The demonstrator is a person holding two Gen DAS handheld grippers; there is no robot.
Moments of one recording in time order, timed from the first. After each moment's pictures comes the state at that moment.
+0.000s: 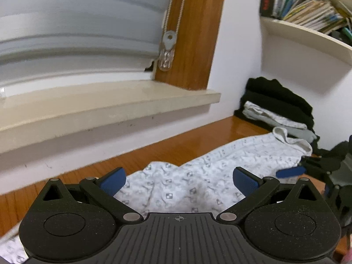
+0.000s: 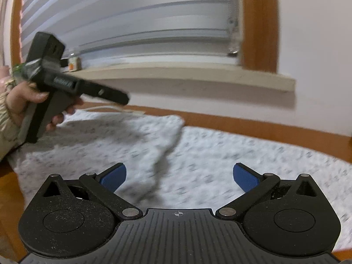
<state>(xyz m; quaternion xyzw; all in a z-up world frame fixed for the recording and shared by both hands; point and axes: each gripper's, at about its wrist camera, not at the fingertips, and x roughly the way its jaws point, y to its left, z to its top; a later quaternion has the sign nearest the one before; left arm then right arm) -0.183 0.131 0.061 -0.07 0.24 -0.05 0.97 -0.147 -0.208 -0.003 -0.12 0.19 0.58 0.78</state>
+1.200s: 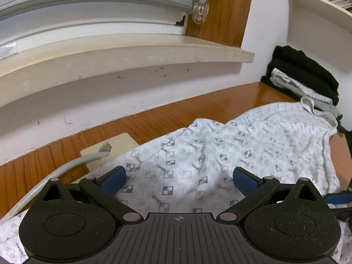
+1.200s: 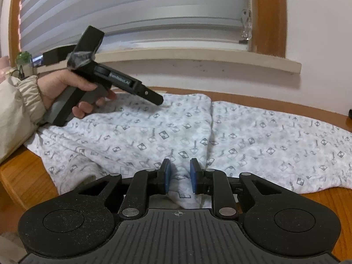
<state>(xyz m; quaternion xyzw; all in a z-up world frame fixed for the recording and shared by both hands) -0.167 0.160 0.019 -0.07 0.33 -0.01 0.94 -0.219 -0.214 -0.025 -0.12 0.20 0.55 0.80</state>
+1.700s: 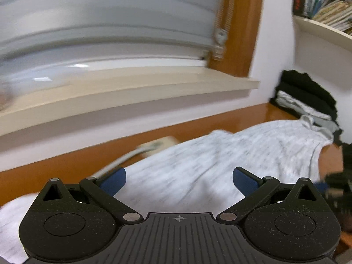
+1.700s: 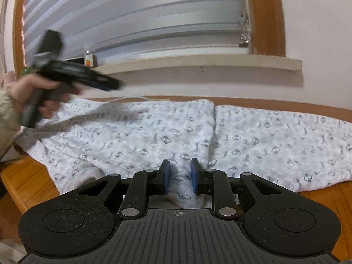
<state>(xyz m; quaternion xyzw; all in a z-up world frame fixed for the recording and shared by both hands) -0.314 0.193 0.079 -0.07 0.28 0.09 0.95 -0.215 -0.220 -0.032 -0.09 0.19 0.57 0.79</state>
